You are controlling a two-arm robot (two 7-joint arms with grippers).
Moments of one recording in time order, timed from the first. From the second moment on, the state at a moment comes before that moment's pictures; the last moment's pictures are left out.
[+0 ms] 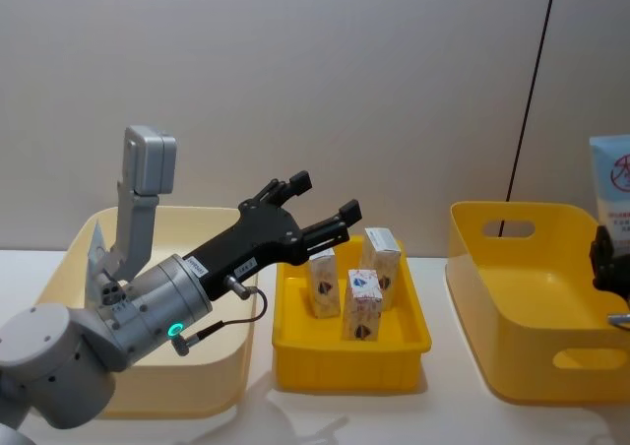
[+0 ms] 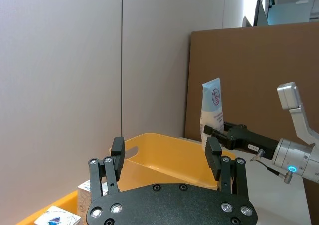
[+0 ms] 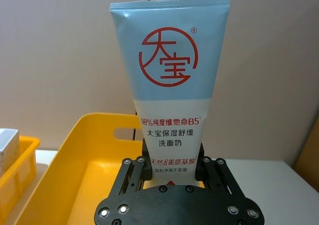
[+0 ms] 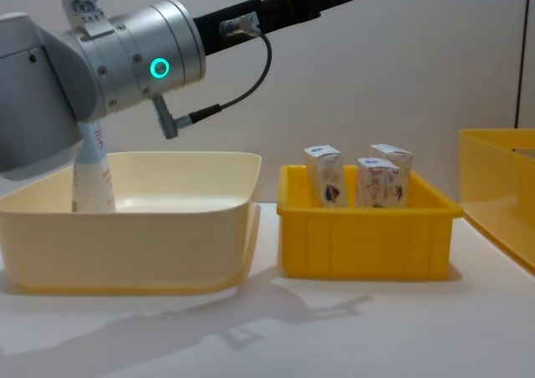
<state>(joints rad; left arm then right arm) -0.62 0.18 0.41 -1.29 -0.63 0.01 -0.66 0.27 0.32 -0.04 -1.57 0.12 0.19 -0.12</state>
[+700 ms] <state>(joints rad) -0.62 0.18 0.41 -1.29 -0.63 0.01 -0.66 0.30 0.30 -0.03 -1.54 0.13 0.29 -0.11</state>
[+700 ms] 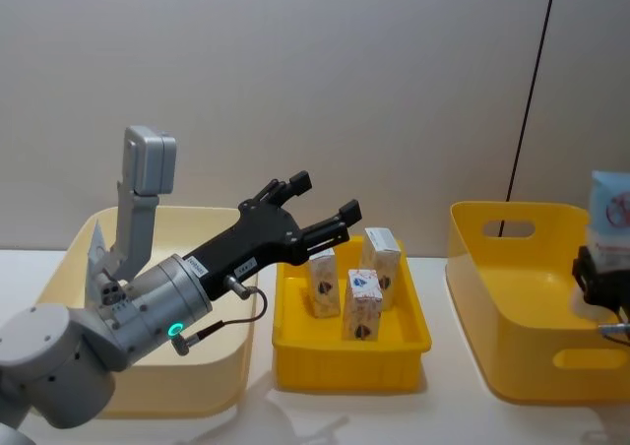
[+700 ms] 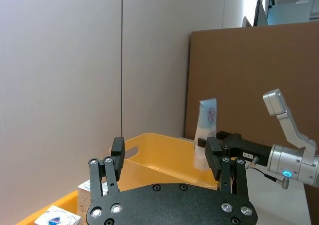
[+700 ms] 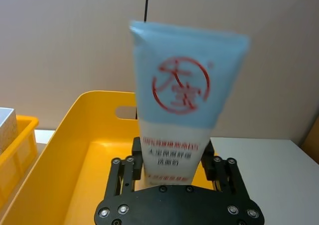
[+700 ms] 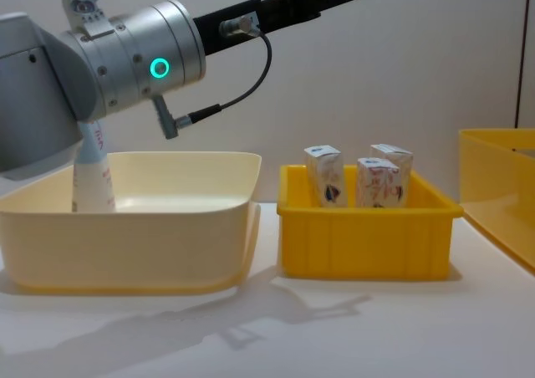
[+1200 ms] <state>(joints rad) -0.62 0.18 0.41 -1.29 -0.63 0.01 -0.66 0.30 0.30 -0.04 -1.53 0.13 0.30 -0.11</state>
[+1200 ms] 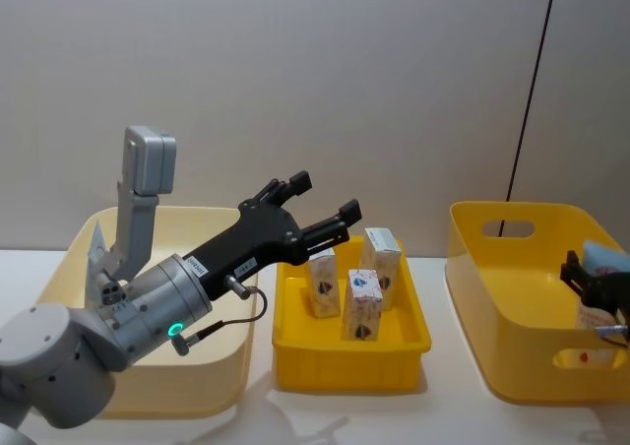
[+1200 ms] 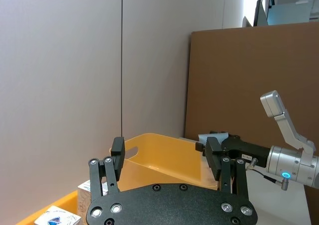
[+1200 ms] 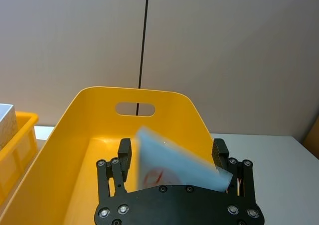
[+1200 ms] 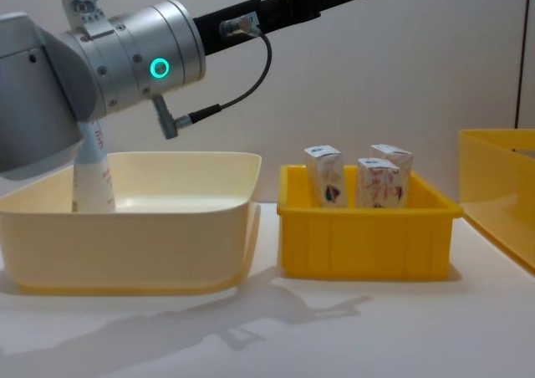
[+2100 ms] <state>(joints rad) -0.62 0.18 0.41 -1.29 -0.63 0.01 -0.66 0.29 0.28 -0.02 -1.56 0.14 0.20 -0.08</state>
